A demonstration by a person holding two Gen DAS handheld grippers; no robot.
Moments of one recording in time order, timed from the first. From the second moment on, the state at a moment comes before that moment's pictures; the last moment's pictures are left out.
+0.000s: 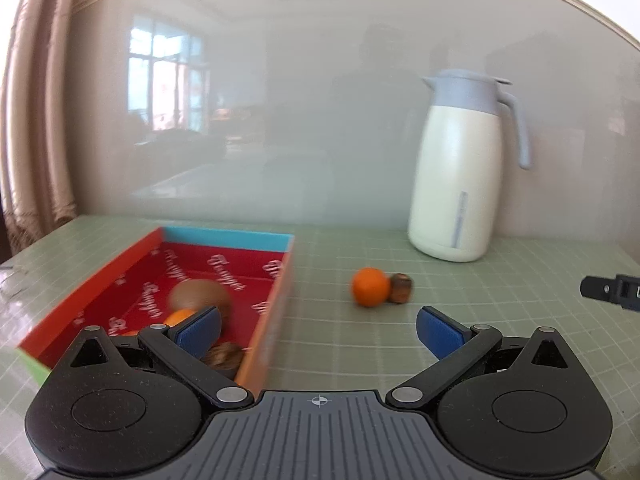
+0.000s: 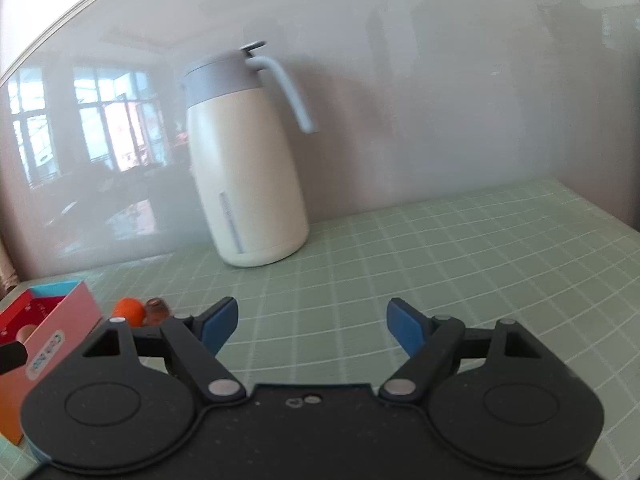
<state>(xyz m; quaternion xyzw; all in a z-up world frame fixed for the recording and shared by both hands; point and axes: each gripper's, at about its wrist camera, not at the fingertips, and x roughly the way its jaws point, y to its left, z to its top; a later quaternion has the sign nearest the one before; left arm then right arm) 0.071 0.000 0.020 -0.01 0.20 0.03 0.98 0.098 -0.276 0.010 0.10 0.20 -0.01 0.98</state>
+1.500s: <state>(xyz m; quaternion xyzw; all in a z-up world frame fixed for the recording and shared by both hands) 0.203 -0.045 -0.013 0.06 0.25 0.04 0.96 0.142 -0.324 -0.004 0.14 0.22 -0.08 0.96</state>
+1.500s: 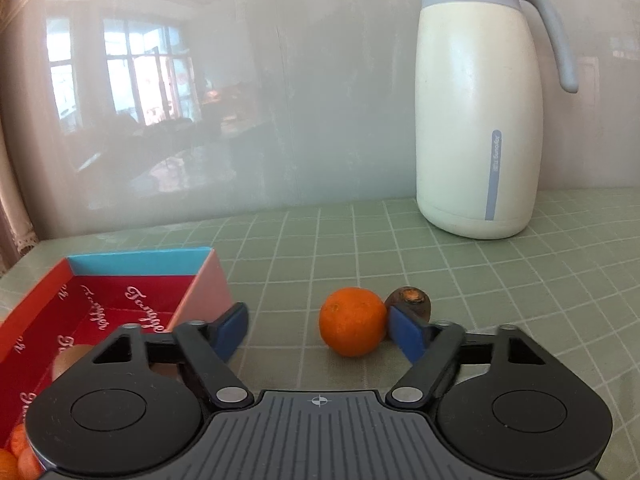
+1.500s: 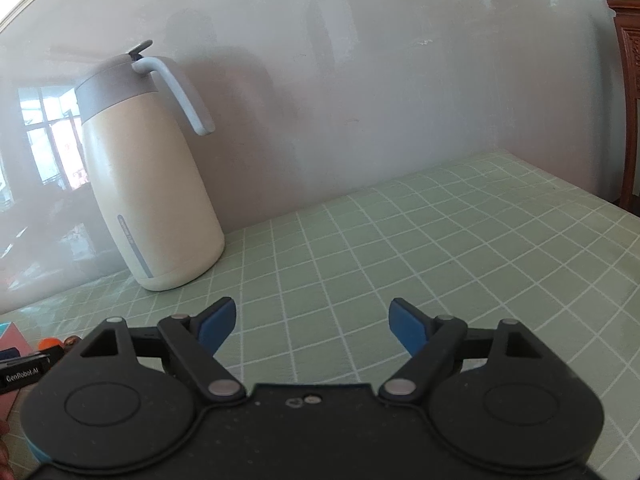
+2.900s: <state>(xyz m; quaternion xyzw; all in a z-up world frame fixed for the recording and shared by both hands) 0.215 -0.038 -0.017 0.00 0.28 0.02 0.96 0.143 -0.331 0.004 0.17 0.21 -0.06 0.96</state>
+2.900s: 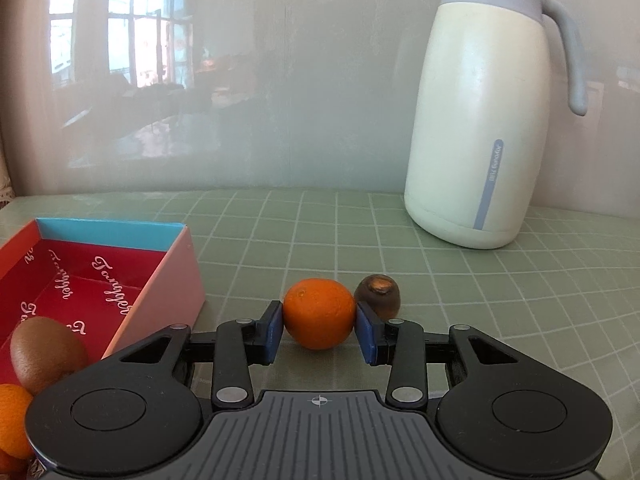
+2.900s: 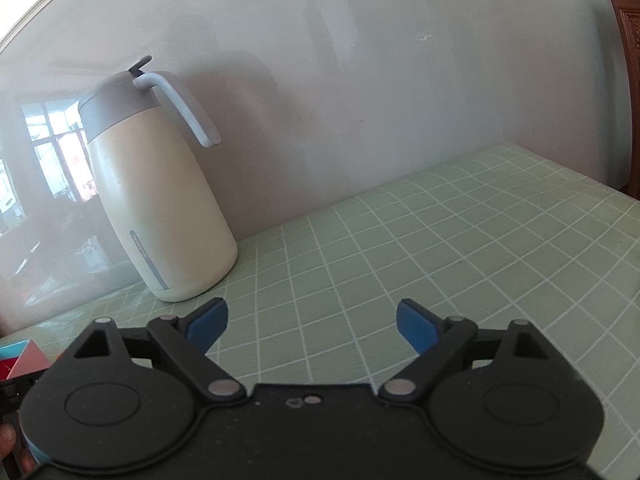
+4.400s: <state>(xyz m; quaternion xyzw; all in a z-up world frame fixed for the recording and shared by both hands) 0.092 0.108 0.034 -0.02 0.21 0.14 0.97 0.152 -0.221 0.002 0.13 0.25 0.01 0.96</state>
